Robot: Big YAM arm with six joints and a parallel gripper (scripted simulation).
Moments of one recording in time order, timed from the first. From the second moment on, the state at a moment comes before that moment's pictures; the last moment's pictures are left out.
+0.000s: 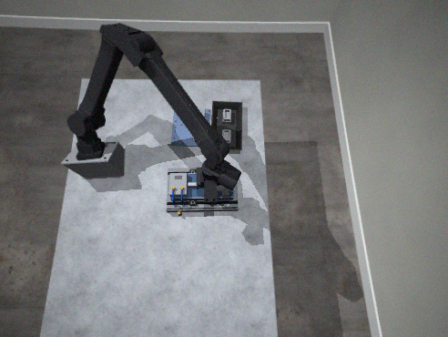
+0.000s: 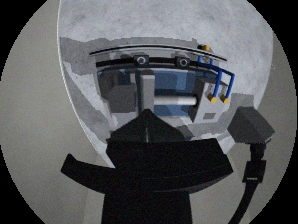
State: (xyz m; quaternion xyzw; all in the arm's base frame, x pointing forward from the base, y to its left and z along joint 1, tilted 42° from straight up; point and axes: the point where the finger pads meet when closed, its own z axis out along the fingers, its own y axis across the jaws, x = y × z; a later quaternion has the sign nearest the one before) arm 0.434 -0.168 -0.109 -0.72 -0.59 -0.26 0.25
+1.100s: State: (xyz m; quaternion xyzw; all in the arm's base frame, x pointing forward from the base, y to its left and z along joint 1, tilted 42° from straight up) arm 0.432 -0.198 -0.074 -0.72 -0.59 -0.26 0.25
